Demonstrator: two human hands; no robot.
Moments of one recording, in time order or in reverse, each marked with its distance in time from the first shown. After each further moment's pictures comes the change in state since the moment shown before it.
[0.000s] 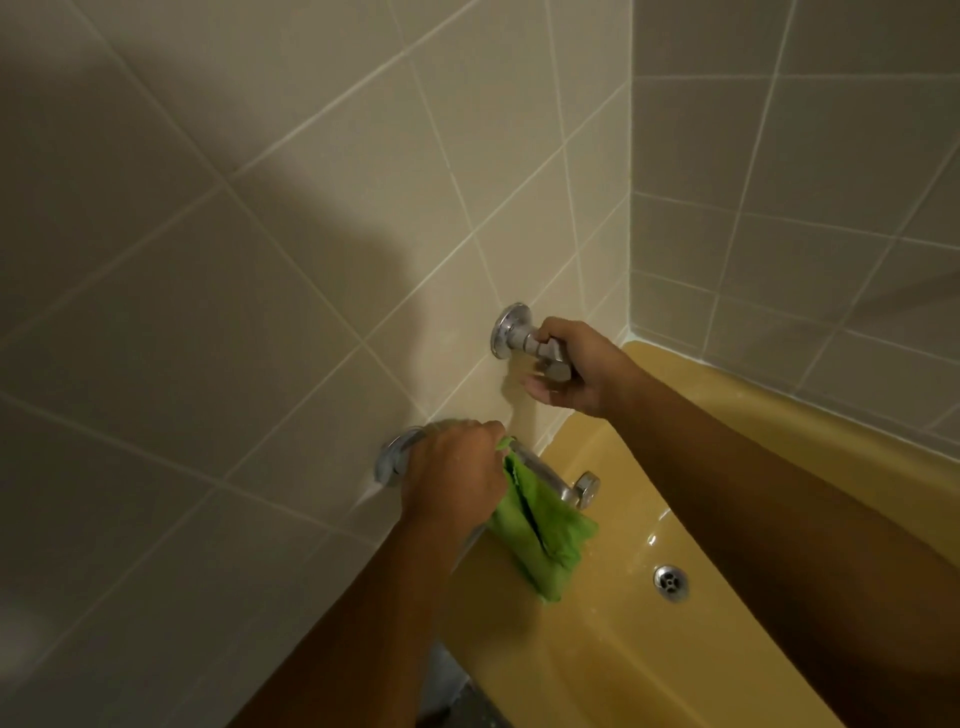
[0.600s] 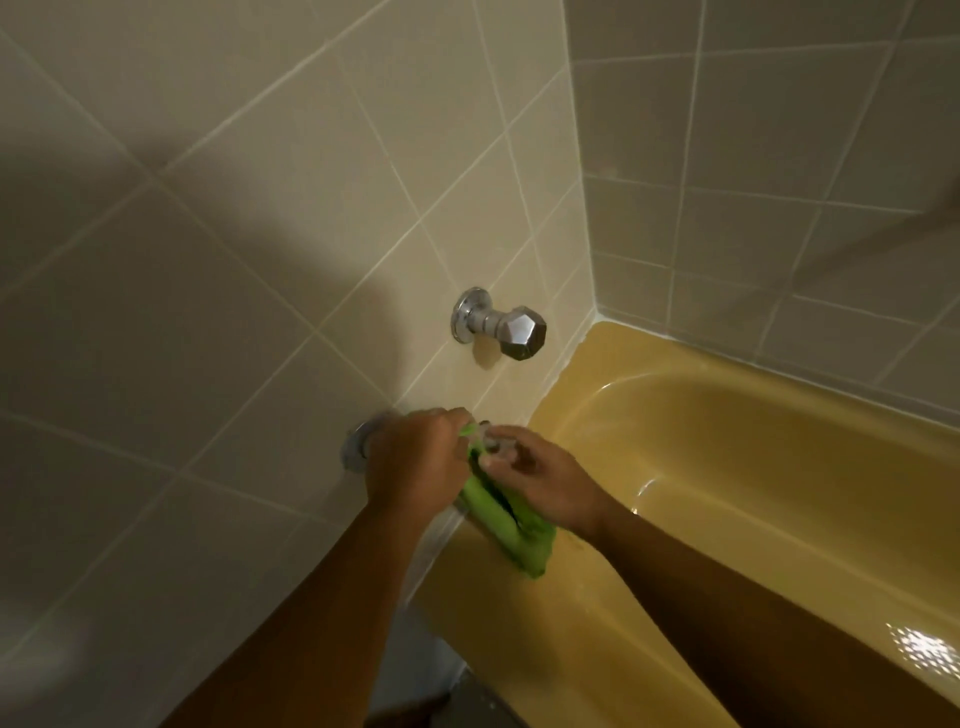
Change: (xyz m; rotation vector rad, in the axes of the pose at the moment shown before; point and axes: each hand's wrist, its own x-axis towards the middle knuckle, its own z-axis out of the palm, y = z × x) left_hand -0.013 0.004 -0.006 -0.005 0.027 0.051; right_hand -0.077 0.133 -0.044 -0.627 -0.221 -0.352
